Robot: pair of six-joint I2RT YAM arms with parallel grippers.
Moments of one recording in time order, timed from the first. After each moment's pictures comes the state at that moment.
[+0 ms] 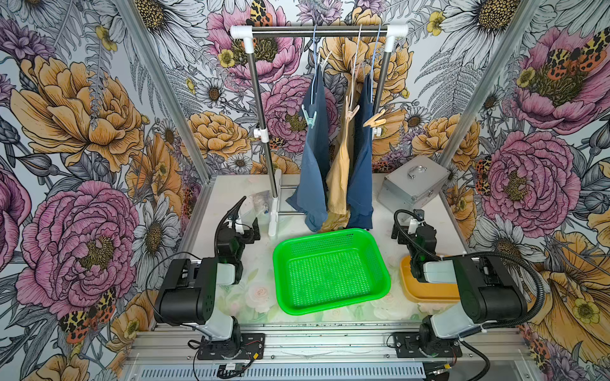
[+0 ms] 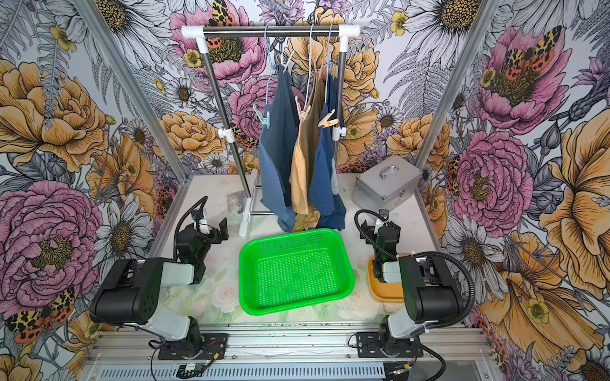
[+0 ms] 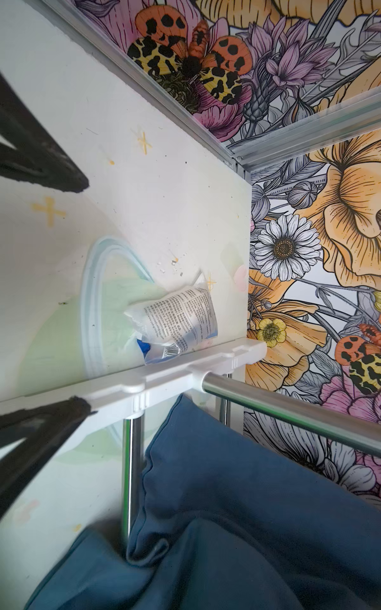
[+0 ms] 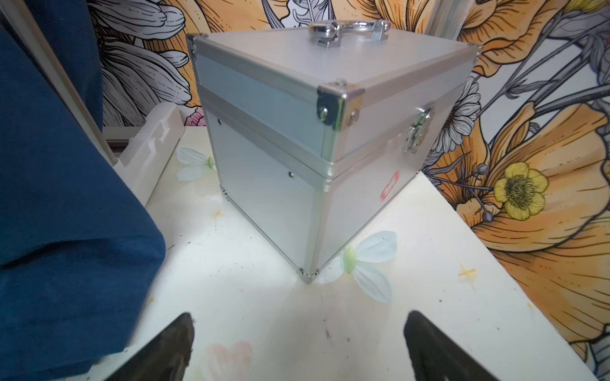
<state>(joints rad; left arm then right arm) 0.02 1.54 0.37 0.91 0.02 -0.04 0.00 1.54 0.38 0.85 0.14 -0.01</state>
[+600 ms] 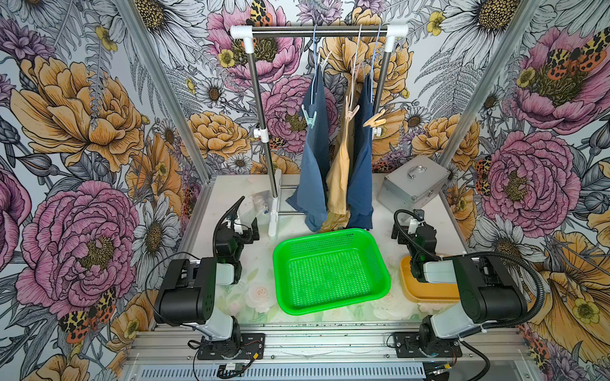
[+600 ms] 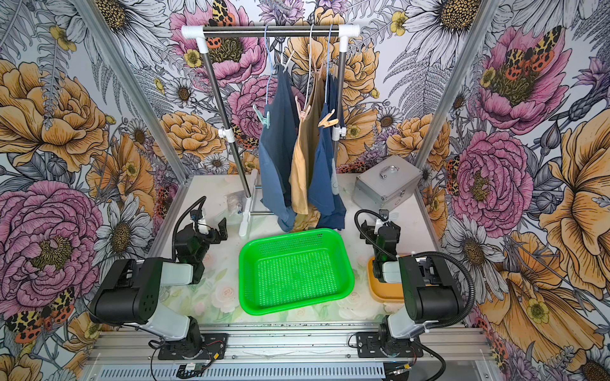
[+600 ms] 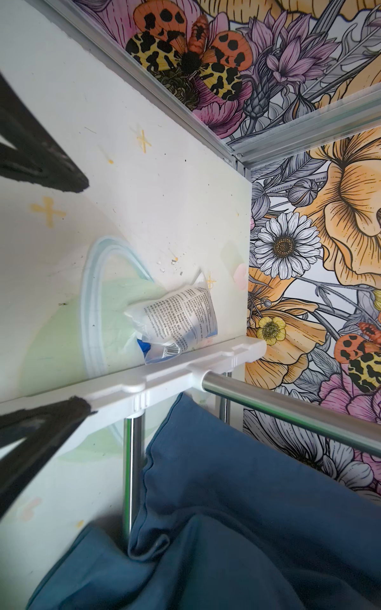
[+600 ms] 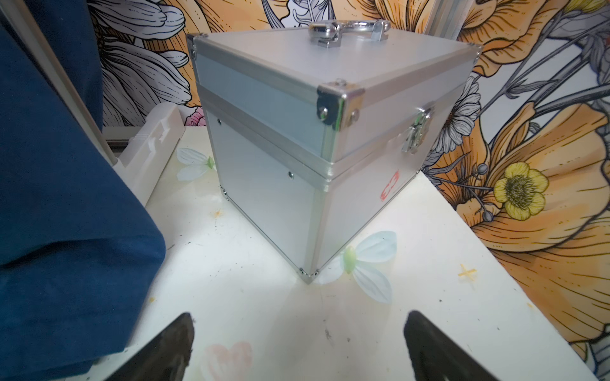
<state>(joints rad) 0.04 1.54 0.37 0.91 0.06 -0.04 0.00 1.54 0.38 0.85 0.14 -0.01</state>
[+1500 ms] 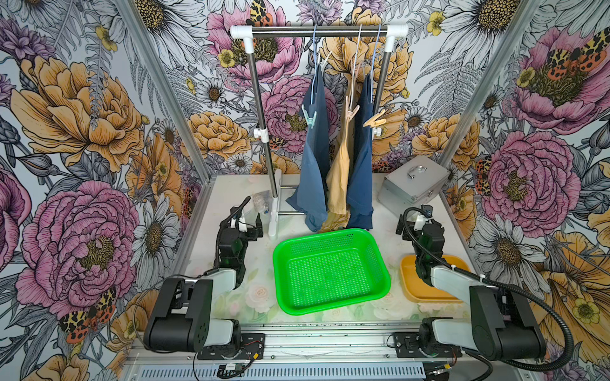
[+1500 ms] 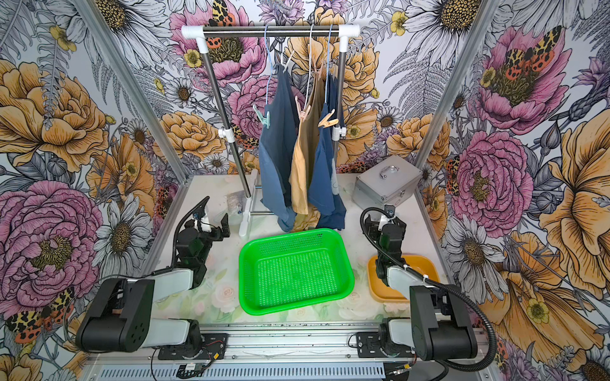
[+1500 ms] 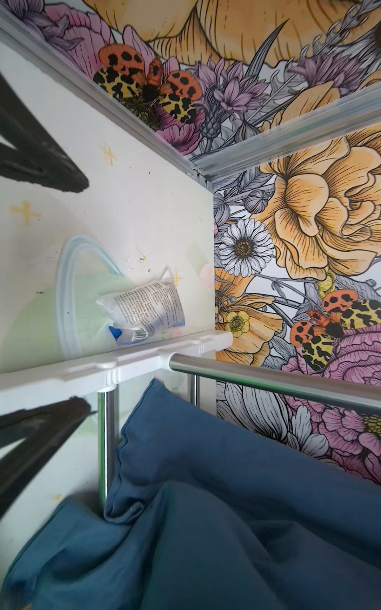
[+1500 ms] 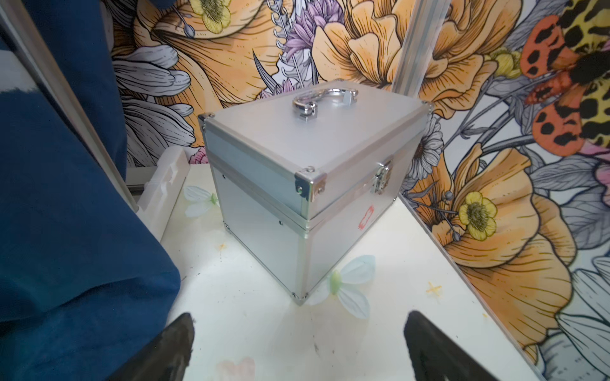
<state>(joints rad) -0.09 1.31 0.36 0.79 -0.11 0.01 0.02 1.28 0.43 0.58 0.19 0.03</state>
